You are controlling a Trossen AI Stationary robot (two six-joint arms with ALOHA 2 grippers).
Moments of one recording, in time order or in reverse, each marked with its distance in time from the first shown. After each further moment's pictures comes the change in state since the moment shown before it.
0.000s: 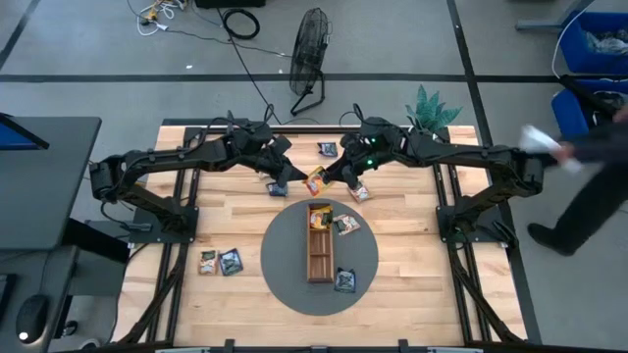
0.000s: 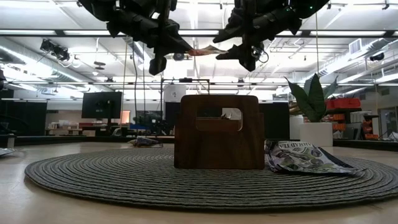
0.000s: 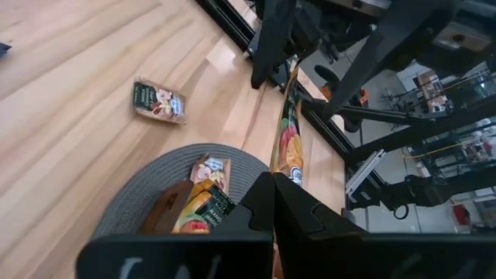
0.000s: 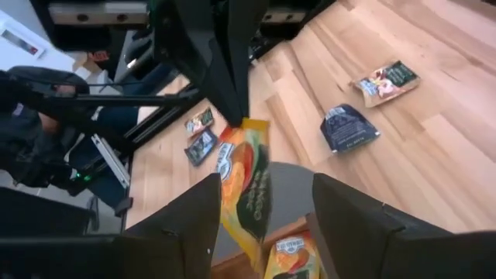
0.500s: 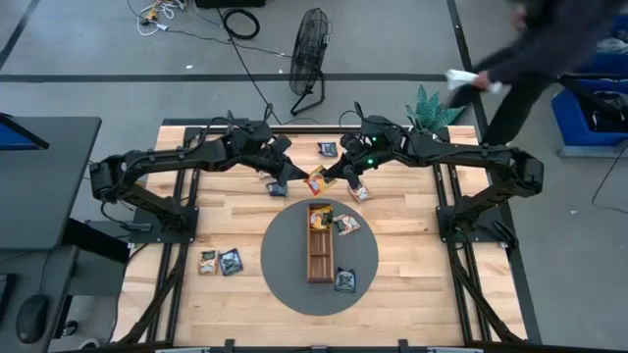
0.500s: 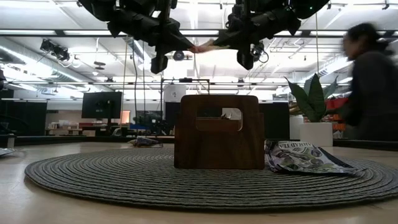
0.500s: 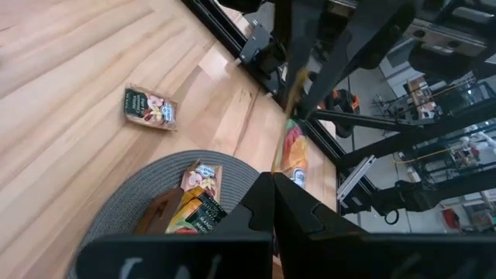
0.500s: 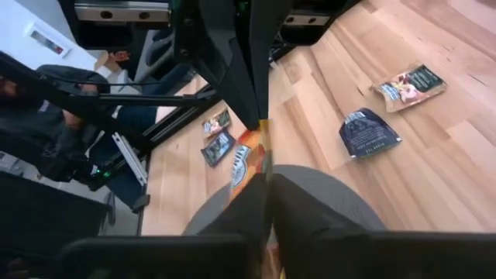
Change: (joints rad) left arm 0.000 0.000 0.000 0.034 0.007 -0.029; right arm 0.000 0.000 0.000 0.034 -0.059 0.007
